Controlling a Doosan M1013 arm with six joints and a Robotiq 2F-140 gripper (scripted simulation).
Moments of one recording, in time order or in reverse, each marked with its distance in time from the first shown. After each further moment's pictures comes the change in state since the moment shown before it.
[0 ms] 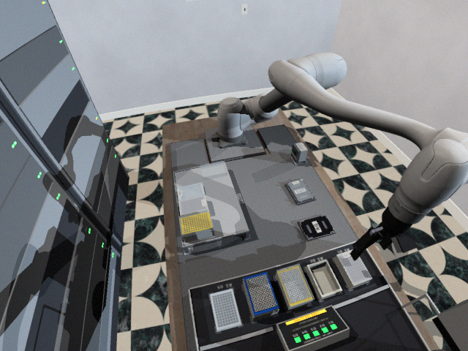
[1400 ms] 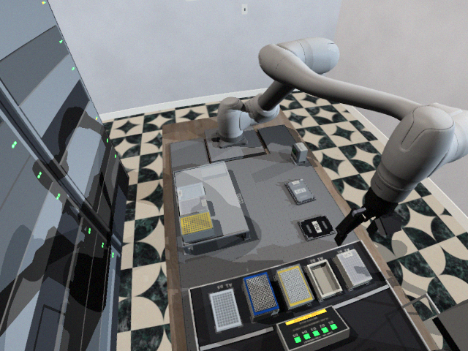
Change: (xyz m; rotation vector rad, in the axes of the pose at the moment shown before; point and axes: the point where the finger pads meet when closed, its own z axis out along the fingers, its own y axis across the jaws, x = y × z) arm -0.039 0.058 -0.060 -0.001 -0.003 0.022
